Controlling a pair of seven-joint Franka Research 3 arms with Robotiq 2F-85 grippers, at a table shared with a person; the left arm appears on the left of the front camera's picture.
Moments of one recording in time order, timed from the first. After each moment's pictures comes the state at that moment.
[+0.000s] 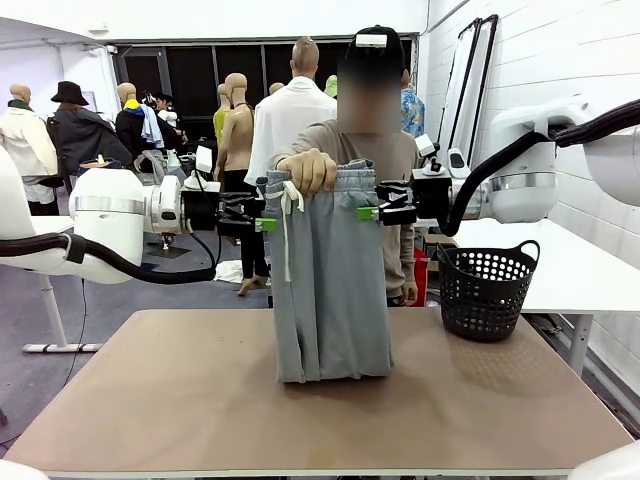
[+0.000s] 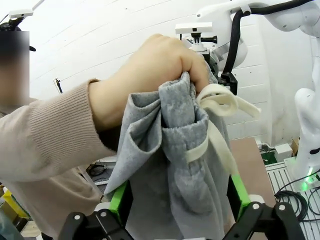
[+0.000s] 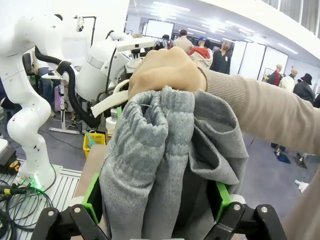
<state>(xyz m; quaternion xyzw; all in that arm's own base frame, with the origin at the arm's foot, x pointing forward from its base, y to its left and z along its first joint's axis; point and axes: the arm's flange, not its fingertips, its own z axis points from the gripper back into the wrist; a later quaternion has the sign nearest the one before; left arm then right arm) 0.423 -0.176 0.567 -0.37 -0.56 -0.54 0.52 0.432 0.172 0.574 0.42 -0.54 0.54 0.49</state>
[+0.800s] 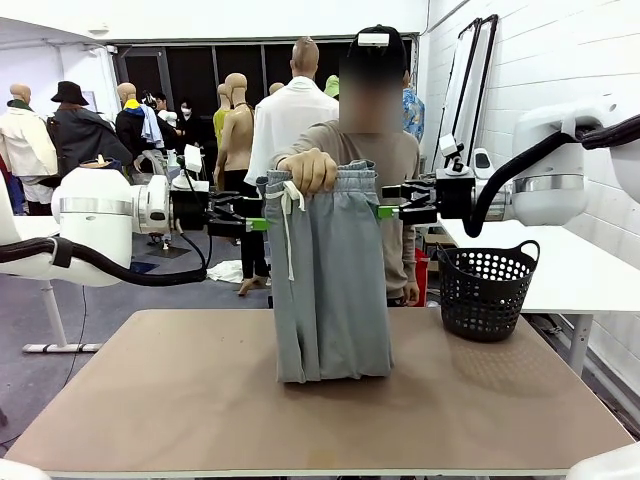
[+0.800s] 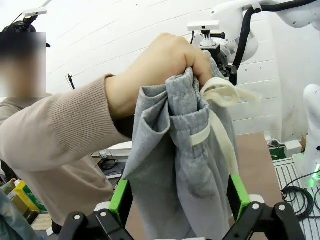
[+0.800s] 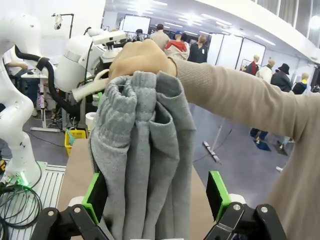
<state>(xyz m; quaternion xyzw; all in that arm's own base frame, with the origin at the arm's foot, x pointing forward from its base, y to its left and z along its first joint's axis) 0.412 -0.158 0.571 -0.34 -0.57 -0.53 0.53 0.425 0.130 0.575 0.38 -0.56 0.51 0.53</state>
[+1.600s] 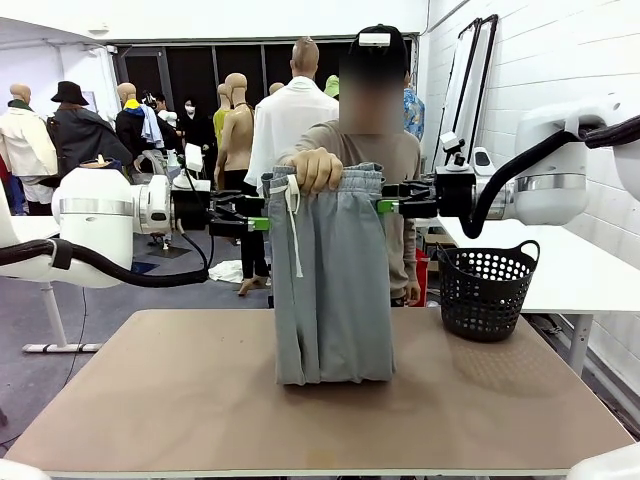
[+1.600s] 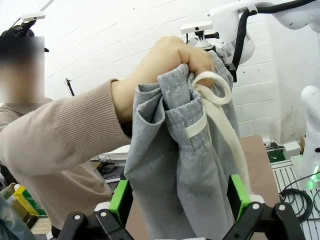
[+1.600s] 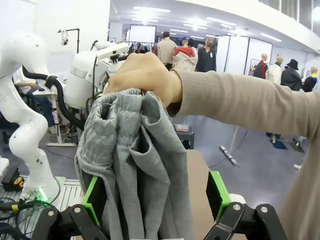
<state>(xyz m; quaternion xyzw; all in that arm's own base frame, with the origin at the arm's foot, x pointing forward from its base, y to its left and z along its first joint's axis) 0.404 -0.165 0.573 -0.34 -0.57 -0.53 0.52 0.419 0.135 0.579 0.44 -0.54 0.49 0.53</state>
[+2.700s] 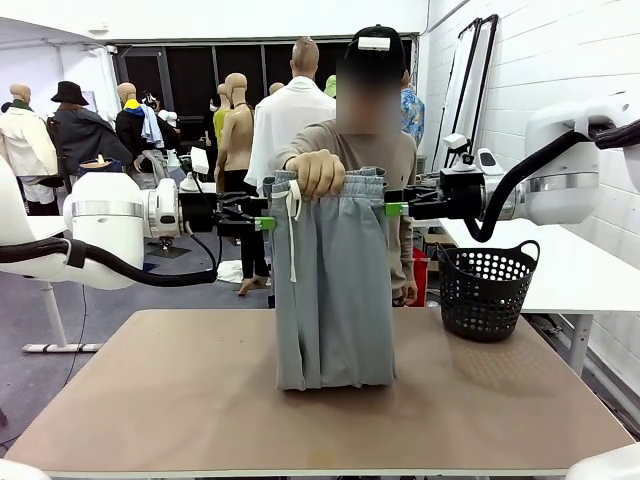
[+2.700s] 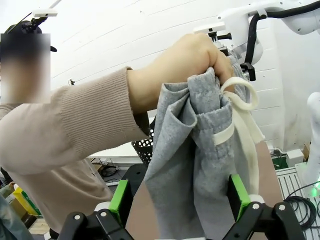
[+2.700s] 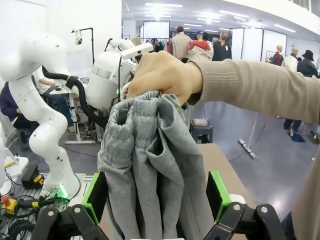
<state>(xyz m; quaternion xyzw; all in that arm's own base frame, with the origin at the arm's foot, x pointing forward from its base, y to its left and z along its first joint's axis) 0.418 -0.174 0.563 -0.35 -0.58 -0.51 0.52 0.407 0.126 0.580 0.47 -0.50 0.50 0.53</state>
